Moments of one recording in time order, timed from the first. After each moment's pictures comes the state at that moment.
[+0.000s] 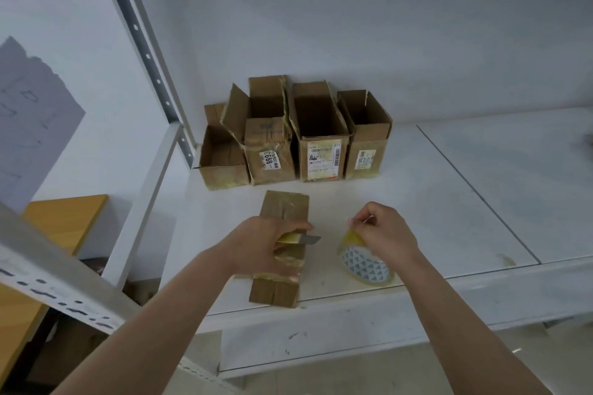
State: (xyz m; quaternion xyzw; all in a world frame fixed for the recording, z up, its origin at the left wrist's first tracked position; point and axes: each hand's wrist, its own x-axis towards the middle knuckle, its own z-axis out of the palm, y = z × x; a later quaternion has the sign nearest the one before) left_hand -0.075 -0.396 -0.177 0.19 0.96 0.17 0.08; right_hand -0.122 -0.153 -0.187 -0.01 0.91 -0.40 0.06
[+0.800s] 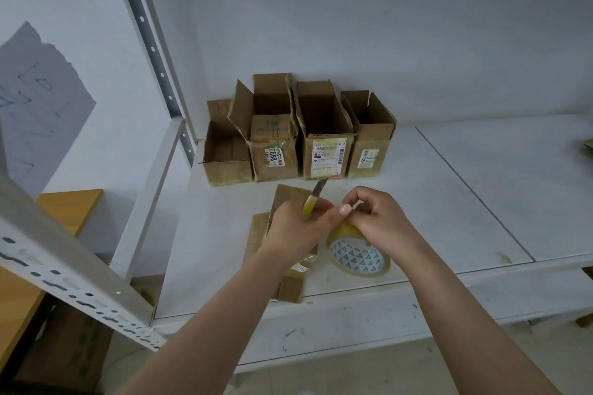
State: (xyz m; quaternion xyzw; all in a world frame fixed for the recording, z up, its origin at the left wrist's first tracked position) left_hand -0.062 -0.336 -0.155 -0.05 0.81 0.58 -0.02; right_hand -0.099 -0.179 -0.141 -0.09 0.88 -0.47 0.07
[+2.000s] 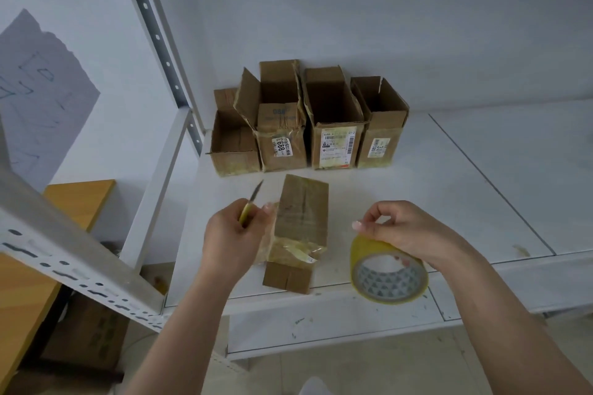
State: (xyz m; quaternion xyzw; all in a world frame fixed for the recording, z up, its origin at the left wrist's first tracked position) left_hand -0.016 -0.403 -0.166 -0.17 0.83 0.50 -0.17; right_hand -0.091 -0.151 -0.141 -0.09 0.85 -0.46 0.23
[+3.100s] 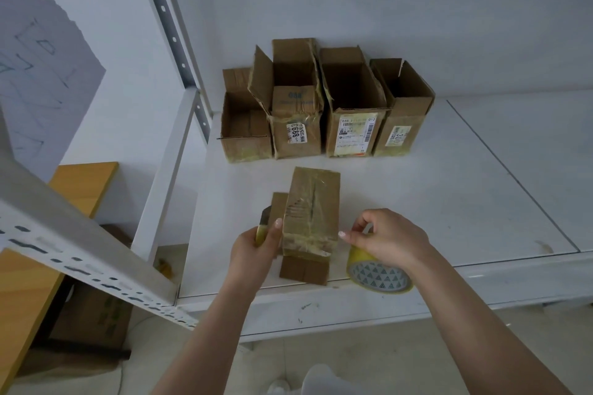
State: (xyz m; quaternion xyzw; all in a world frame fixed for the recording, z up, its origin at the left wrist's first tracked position) left_hand -0.024 -0.419 -0.252 -0.26 0.76 0.59 -0.04; right_hand -0.098 -0.199 -0.196 -0.10 0.96 -0.20 0.16
